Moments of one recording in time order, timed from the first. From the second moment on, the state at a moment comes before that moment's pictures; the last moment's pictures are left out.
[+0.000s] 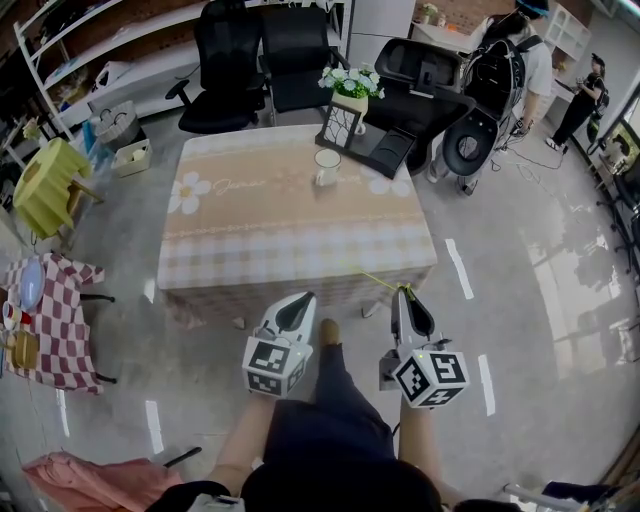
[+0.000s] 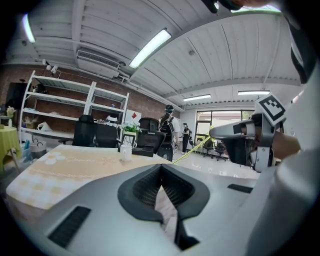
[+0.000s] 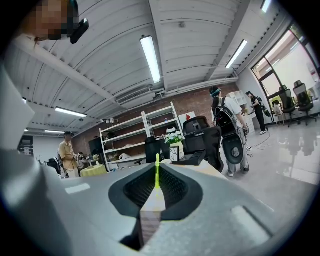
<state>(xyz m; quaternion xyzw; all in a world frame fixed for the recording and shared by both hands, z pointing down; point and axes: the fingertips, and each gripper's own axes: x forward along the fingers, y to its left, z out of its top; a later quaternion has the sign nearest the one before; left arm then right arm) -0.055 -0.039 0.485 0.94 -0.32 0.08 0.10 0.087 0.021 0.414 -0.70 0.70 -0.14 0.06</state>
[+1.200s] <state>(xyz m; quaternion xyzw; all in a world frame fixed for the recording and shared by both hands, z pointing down) 0.010 -0.169 0.475 0.93 -0.34 0.08 0.12 0.159 -0.113 0.408 -0.69 0.71 -0.15 0.05</state>
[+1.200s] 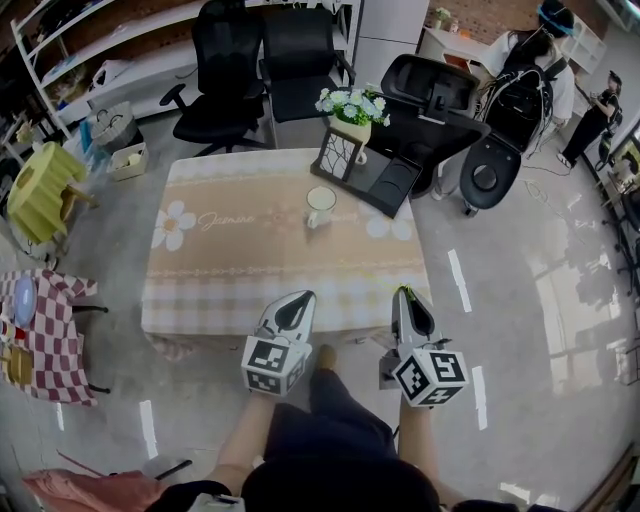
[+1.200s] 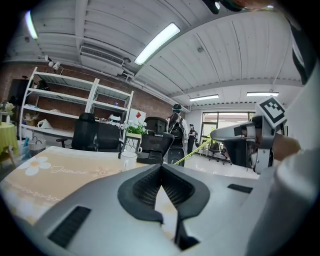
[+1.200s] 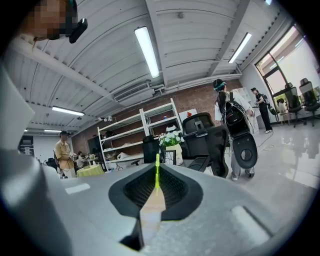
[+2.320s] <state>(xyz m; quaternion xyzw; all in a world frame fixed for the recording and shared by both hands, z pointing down) 0.049 -0.257 0.479 0.92 -0.35 0.08 0.13 0.198 -0.204 0.410 -0.68 0.72 -0.15 0.04</state>
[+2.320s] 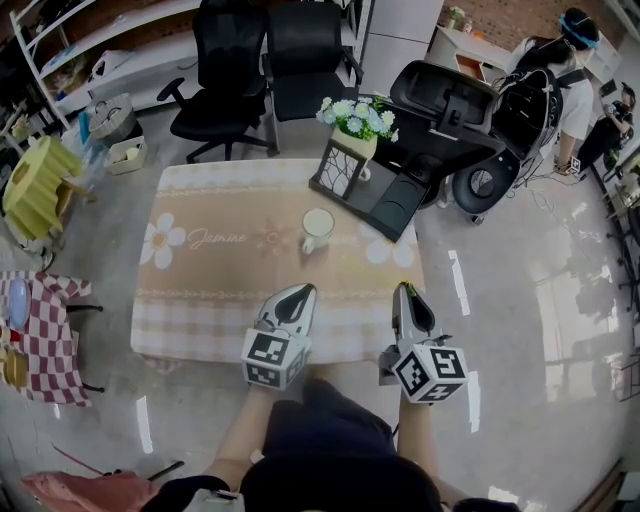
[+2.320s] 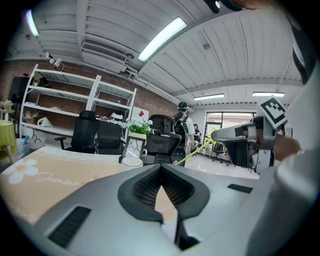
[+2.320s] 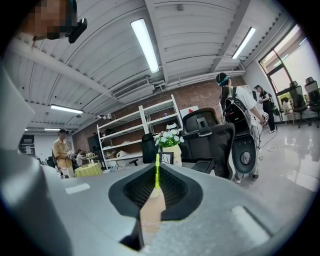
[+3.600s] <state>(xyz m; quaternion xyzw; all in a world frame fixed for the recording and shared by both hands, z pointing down) 0.048 -0.331 0.458 0.90 -0.41 0.08 0.12 0.203 -0.293 0.379 -0.64 0.76 -0.14 0.04</state>
